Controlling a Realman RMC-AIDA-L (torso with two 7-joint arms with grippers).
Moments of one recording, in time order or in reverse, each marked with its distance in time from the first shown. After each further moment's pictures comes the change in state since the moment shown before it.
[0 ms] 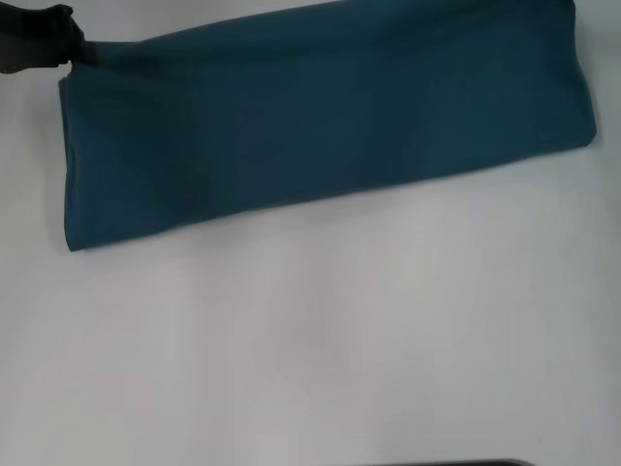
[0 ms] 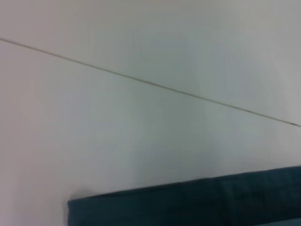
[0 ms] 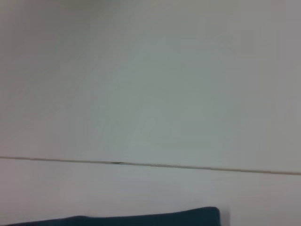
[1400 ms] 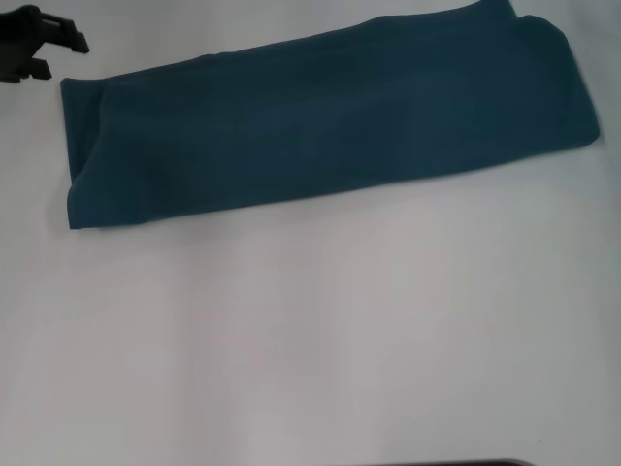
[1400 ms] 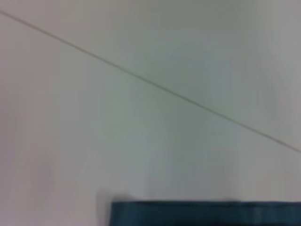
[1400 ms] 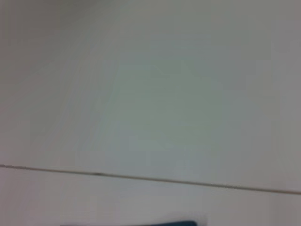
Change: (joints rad) left arm 0.057 -0.010 -0.009 -0.041 -0.009 -0.052 -0.095; right arm 0.079 -0.081 0.001 0.038 -0.089 -0.069 0.080
